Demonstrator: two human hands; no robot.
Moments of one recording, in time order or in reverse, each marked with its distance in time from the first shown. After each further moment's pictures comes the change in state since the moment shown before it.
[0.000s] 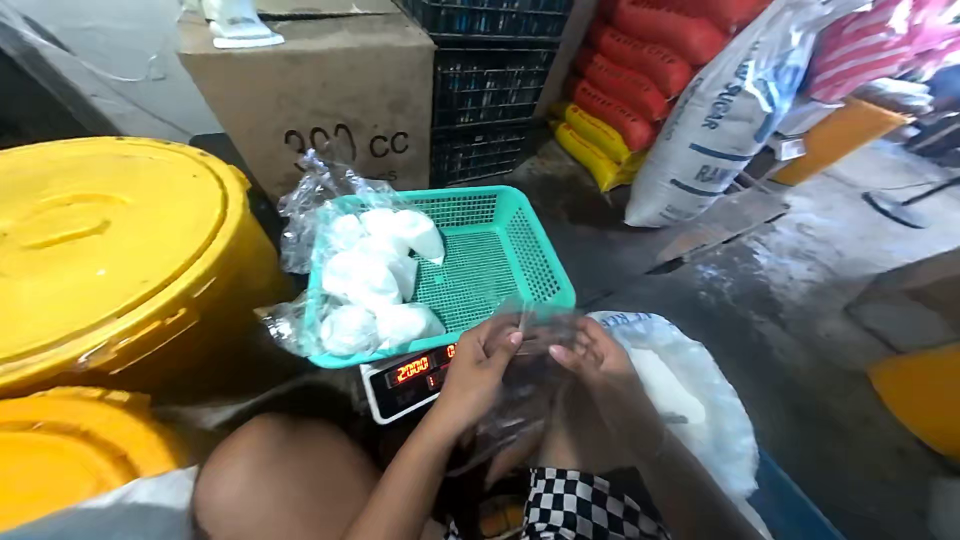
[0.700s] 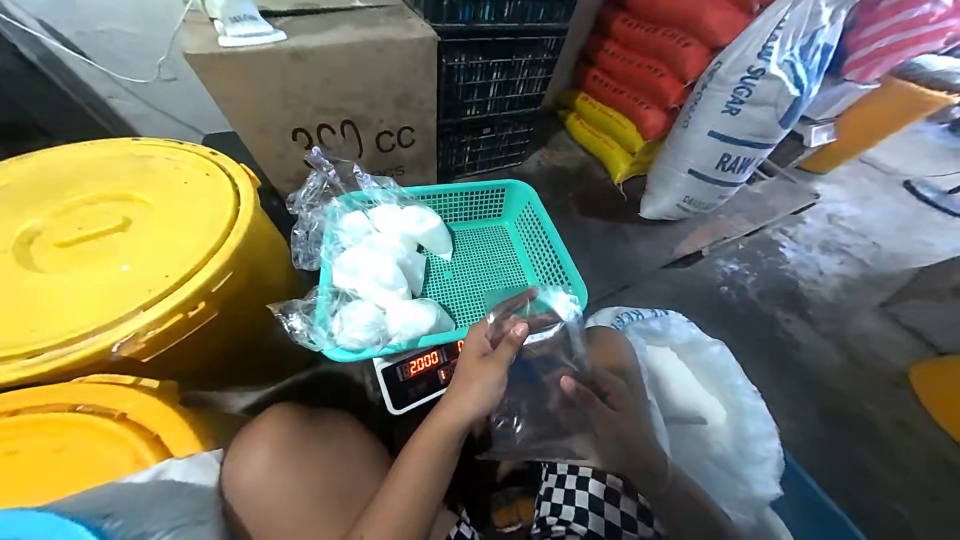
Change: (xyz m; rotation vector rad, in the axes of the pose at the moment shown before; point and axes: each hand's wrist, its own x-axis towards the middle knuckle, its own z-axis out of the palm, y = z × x) left_hand 0.003 0.002 0.003 -0.137 0.023 0.011; right_hand -0.035 0.030 0.000 0.025 -0.096 0.018
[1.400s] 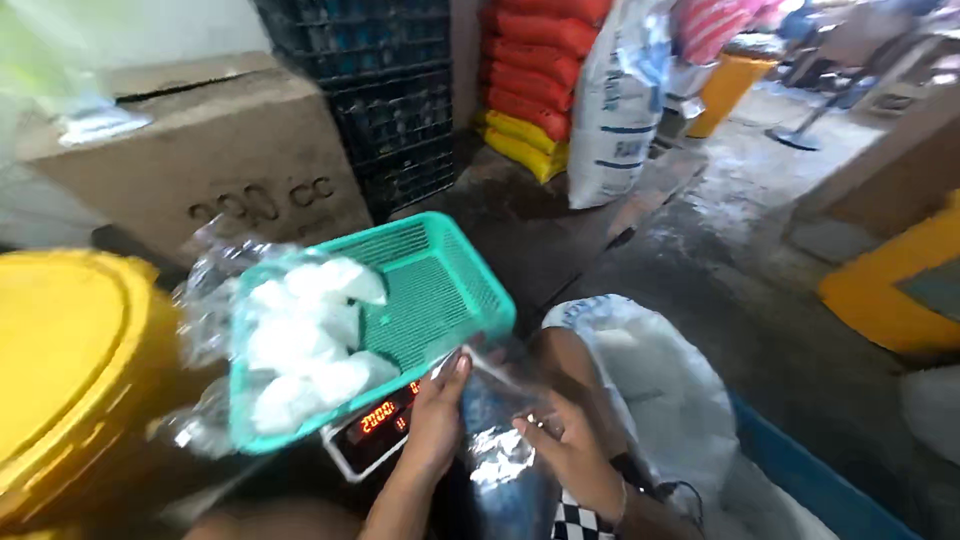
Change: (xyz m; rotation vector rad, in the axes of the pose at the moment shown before) left_hand 0.003 -0.018 0.029 -0.025 0.132 -0.144; right_hand -0.025 -0.001 -0.001 -0.044 0.222 -0.008
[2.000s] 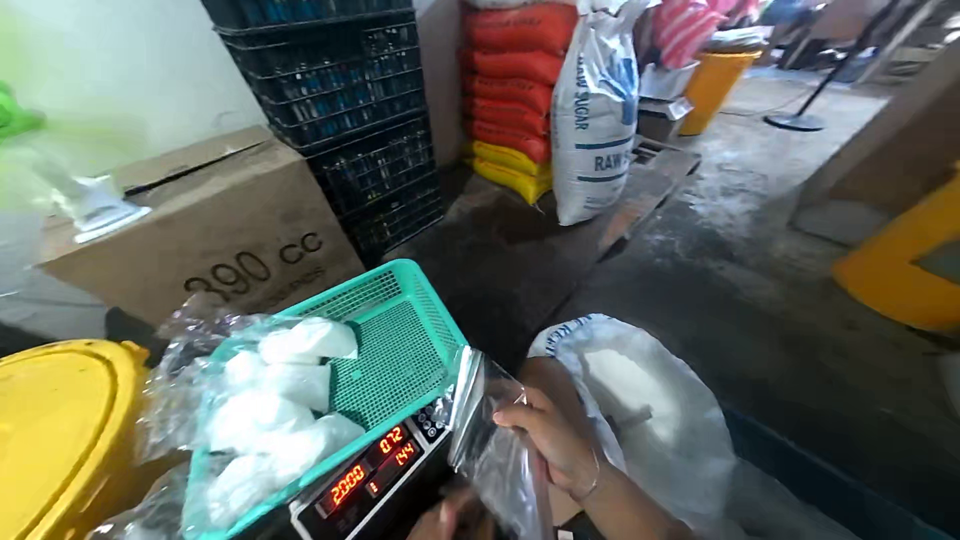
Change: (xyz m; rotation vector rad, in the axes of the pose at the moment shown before) left_hand -0.055 -0.011 -0.003 0.567 -0.476 -0.262; right_hand 0.060 -0.017 -0.066 0.416 -0.053 0.409
